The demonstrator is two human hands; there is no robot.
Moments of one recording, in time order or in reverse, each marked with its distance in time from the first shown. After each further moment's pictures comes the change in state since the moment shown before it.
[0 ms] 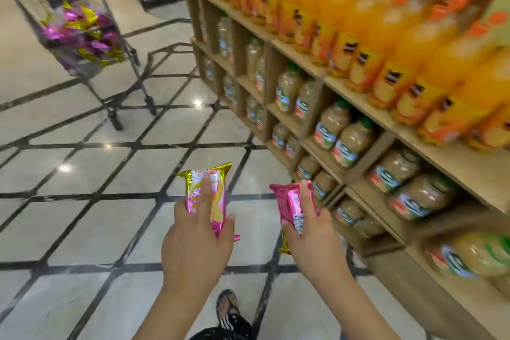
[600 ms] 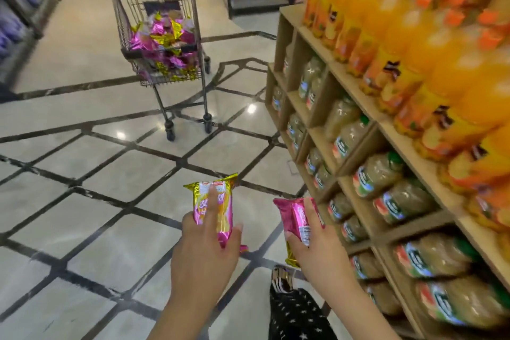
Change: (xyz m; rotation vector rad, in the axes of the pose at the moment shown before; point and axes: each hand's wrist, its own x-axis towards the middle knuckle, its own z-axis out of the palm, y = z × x) left_hand 0.328 -0.035 -0.039 -0.171 0.087 -0.260; right_hand 0.335 -0.202 0.034 -0.236 -0.308 -0.189
